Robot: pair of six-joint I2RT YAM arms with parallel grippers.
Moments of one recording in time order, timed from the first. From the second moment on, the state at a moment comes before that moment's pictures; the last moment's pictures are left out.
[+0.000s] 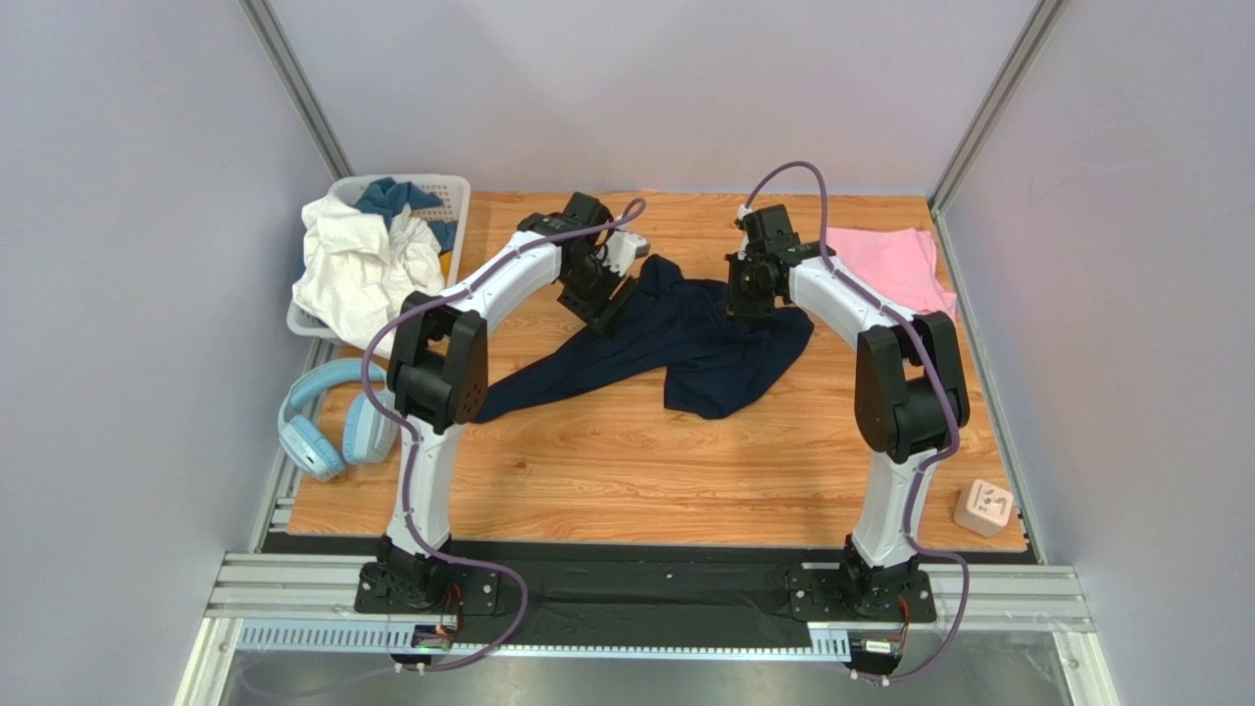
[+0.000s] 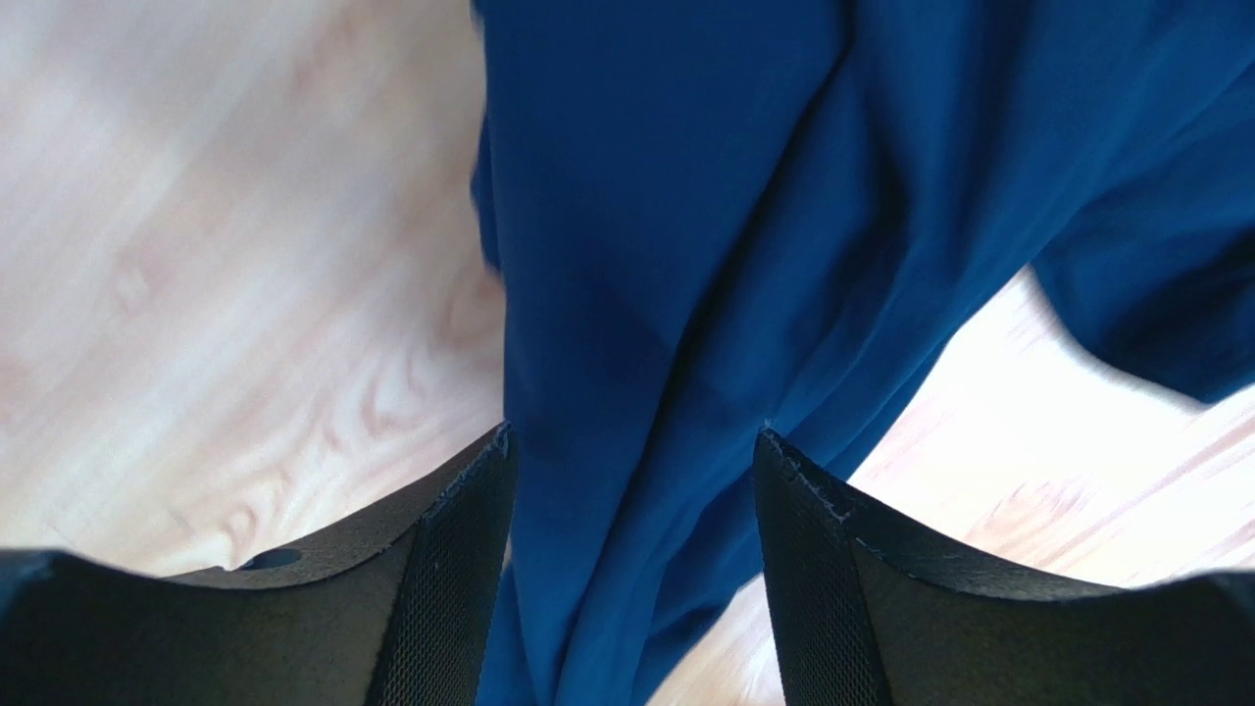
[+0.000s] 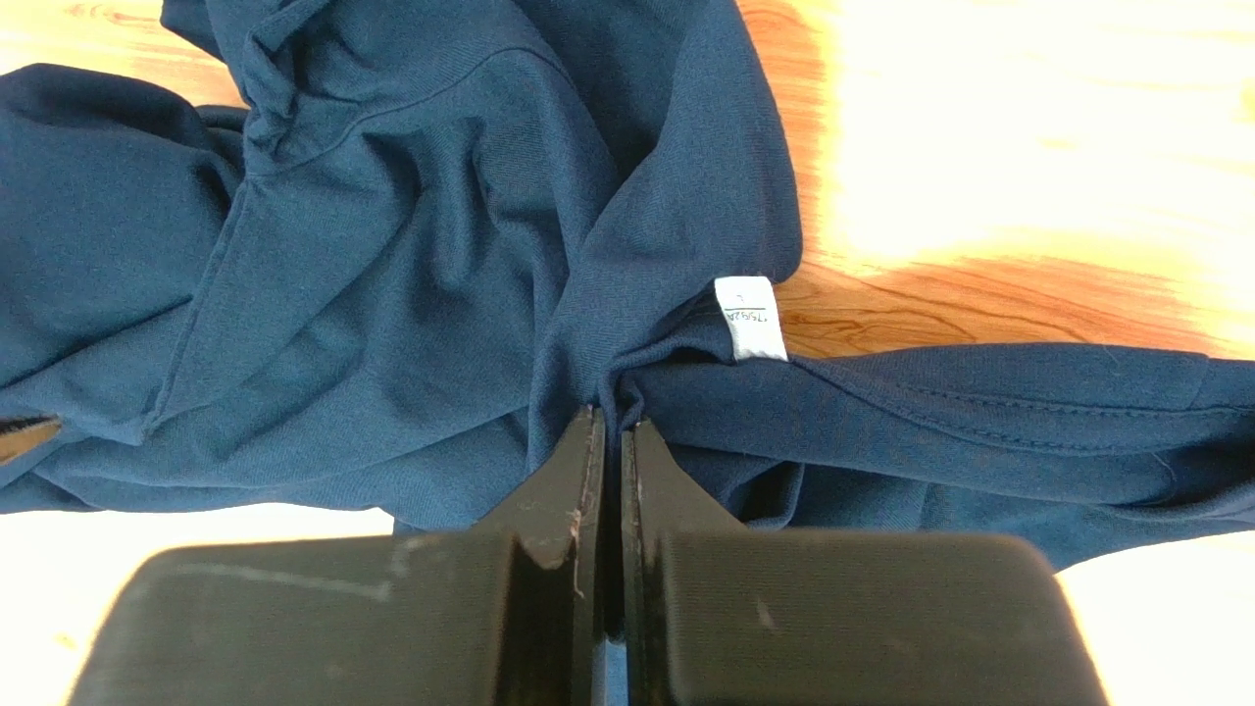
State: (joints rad) left arm -0.44 2.18 1.86 -0.89 0.26 0.25; right arm 0.29 1.95 1.49 -0.54 -0.12 0.31
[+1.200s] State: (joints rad) left arm -0.39 2.26 2.06 -0.96 0.30 0.19; right arm 0.29 1.89 1.44 -0.51 -0.12 0.31
